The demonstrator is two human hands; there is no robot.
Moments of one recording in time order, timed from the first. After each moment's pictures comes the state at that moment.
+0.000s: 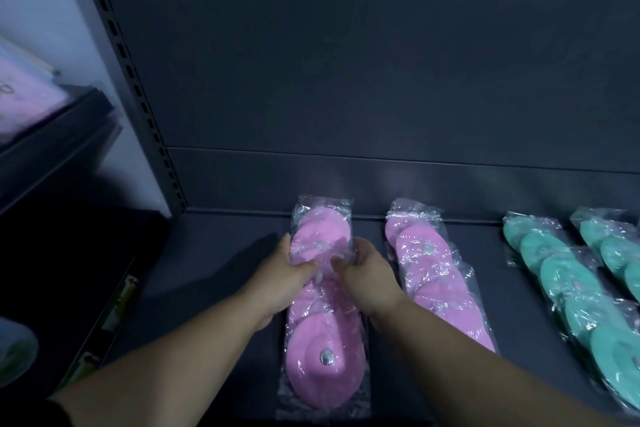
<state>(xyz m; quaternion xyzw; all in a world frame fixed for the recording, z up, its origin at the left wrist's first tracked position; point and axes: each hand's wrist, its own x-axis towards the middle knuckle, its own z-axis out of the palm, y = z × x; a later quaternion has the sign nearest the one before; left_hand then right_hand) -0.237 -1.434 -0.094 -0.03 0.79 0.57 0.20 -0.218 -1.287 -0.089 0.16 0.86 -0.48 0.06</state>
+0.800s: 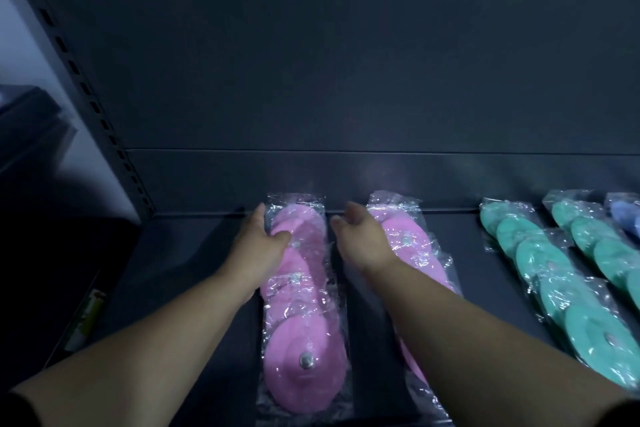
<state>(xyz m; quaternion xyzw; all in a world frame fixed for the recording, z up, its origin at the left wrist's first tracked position) -0.268 -1.425 -0.078 -0.04 0.84 0.52 0.11 -0.255 -1.269 -0.079 0.19 0.81 -0.55 -0.01</state>
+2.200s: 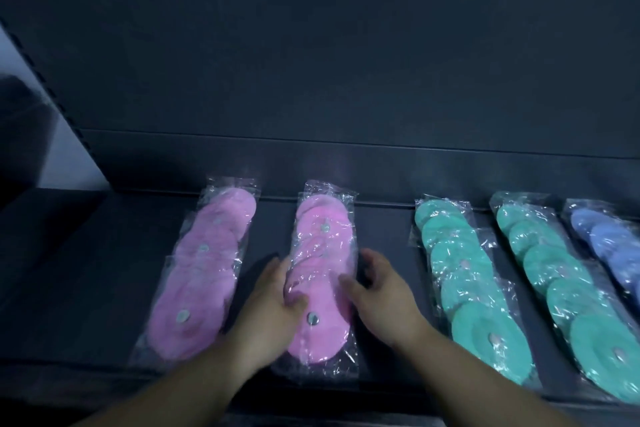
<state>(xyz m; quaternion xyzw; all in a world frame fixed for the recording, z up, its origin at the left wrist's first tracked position) -0.127 -1.262 -0.081 -0.02 0.88 0.45 0.11 -0.132 -1.088 -0.091 0.09 0.86 -0.49 0.06</state>
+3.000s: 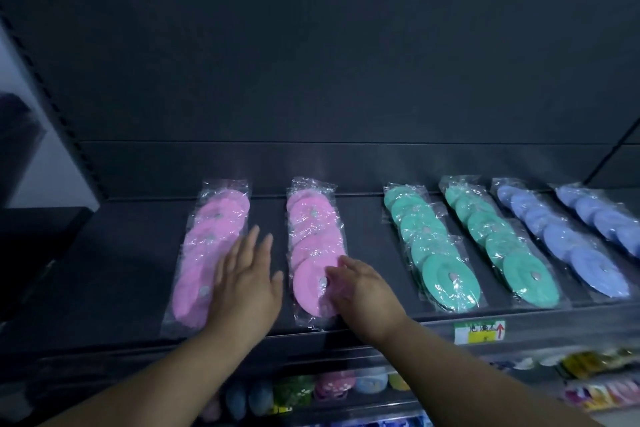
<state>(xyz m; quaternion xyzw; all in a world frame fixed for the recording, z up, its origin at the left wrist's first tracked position) -0.098 -1.316 -0.084 0.09 0.97 0.21 -0.06 -0.064 -1.124 -0.092 0.01 0.97 -0.23 0.03</state>
